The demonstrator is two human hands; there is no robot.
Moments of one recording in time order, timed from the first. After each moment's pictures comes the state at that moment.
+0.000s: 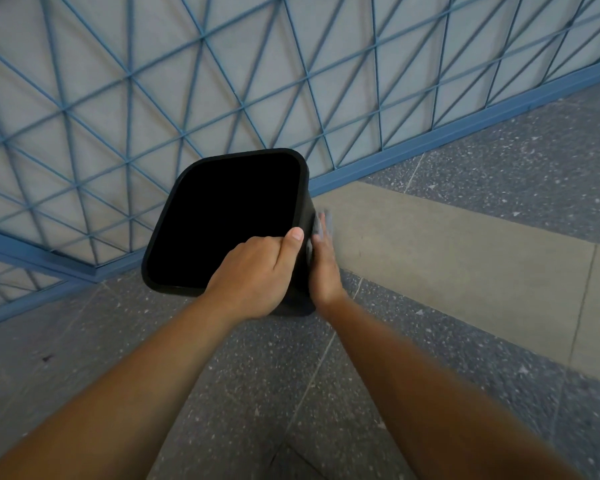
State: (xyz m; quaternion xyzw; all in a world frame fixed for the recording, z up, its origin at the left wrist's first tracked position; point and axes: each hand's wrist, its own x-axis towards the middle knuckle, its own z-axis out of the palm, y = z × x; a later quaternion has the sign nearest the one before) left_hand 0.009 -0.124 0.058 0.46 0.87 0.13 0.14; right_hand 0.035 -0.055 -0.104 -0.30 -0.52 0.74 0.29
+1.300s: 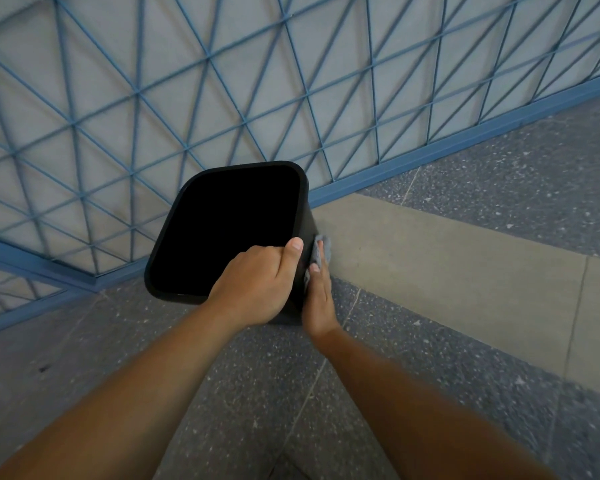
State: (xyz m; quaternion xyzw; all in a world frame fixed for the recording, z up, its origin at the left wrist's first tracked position) left_hand 0.006 -0.122 0.055 0.46 0.87 0.11 0.13; right_hand 0.044 -0.086 -0.117 -0.30 -0.51 0.74 0.32
